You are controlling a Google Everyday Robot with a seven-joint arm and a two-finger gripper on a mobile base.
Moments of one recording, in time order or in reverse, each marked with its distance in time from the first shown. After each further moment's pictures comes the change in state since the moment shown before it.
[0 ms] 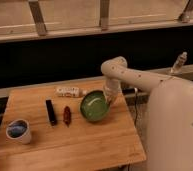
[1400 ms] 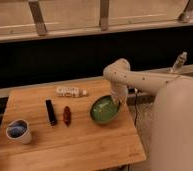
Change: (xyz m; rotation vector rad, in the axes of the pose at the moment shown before) arm -0.002 -0.068 -0.006 0.181 -0.004 0.170
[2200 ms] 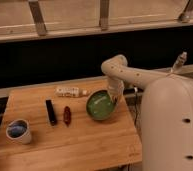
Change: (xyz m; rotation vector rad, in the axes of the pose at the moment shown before) arm -0.005 0.036 0.002 -0.062 0.024 -0.181
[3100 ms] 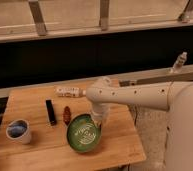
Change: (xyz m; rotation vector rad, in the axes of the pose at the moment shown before) arm 0.124 0.120 0.012 -0.108 0.013 -0.172
